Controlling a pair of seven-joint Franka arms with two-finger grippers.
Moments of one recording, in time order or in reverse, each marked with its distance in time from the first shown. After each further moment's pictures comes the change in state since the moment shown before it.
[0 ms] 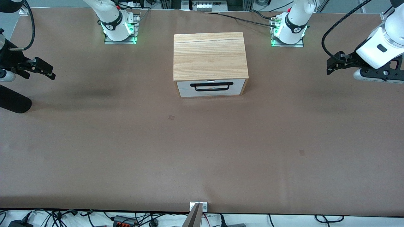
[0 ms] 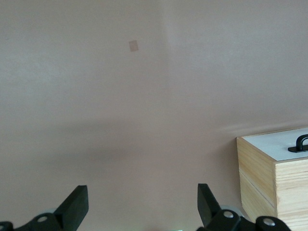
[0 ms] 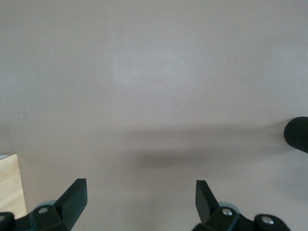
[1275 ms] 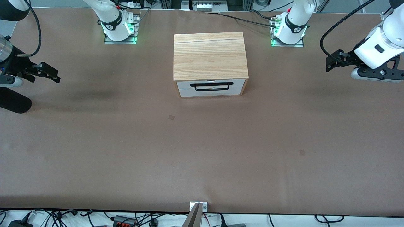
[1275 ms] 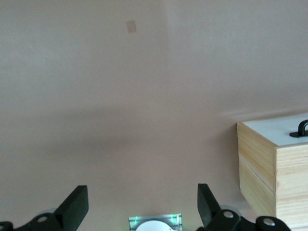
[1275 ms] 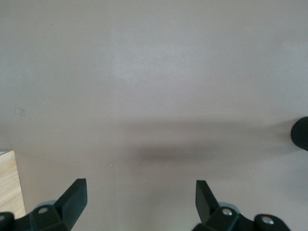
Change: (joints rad) left arm 0.003 0.008 0.000 0.000 -0.014 -0.076 0.000; right arm 0.010 0.040 0.006 0.000 0.000 0.004 0.000
